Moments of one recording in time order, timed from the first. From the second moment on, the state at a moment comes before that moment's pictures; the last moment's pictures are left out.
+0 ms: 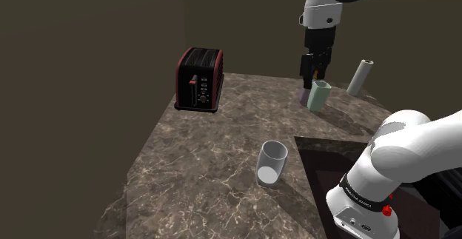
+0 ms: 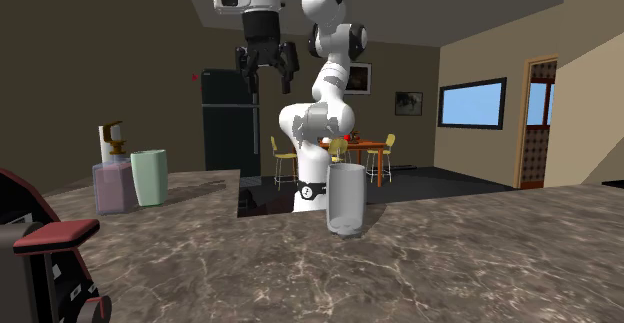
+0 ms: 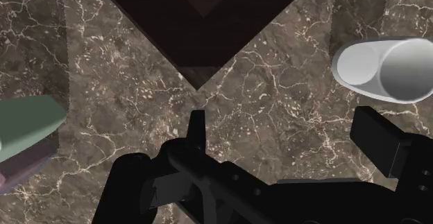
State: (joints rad) arm -0.01 -0.77 0.05 -2.40 0.00 1.42 0.02
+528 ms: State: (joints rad) arm 0.04 -0.89 0.17 -2.61 0.10 1.60 0.14
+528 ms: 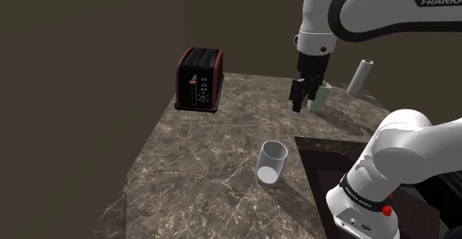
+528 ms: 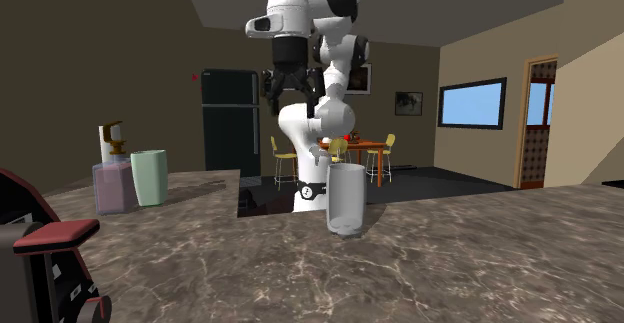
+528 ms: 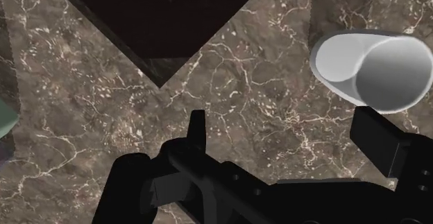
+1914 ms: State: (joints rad) arm 0.19 -0.88 0.48 -2.94 0.35 2.12 0.37
